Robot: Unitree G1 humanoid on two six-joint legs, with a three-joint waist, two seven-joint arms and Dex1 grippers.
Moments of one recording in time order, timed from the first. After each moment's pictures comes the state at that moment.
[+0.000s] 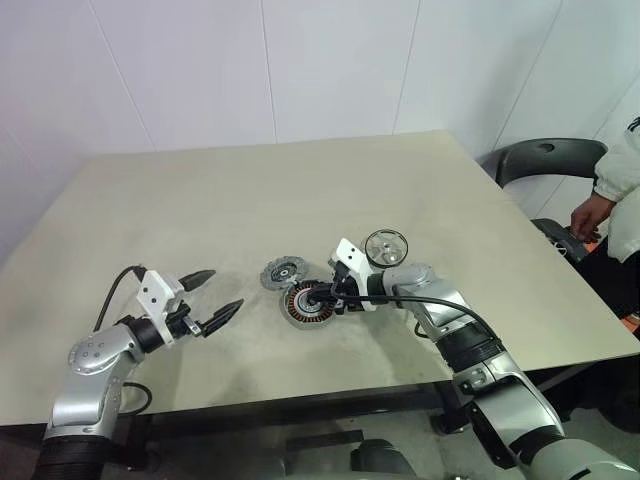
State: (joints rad) left arm 0.00 0.55 0.18 -0.01 -0.38 0.04 -0.89; right arm -0.63 -0.29 0.32 0.32 0.18 0.58 0.98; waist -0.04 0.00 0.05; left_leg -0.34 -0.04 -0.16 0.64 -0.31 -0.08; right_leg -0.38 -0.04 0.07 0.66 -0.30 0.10
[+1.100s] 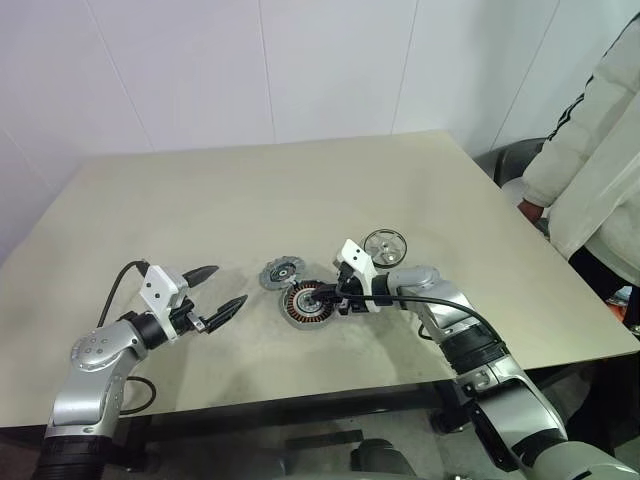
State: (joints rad) left arm 0.00 0.55 0.18 -0.06 -0.38 0.08 -0.87; right arm -0.62 -0.30 0.31 0.31 0.17 0.58 0.98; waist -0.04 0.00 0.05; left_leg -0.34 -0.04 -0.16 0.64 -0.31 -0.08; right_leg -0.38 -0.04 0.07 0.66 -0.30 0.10
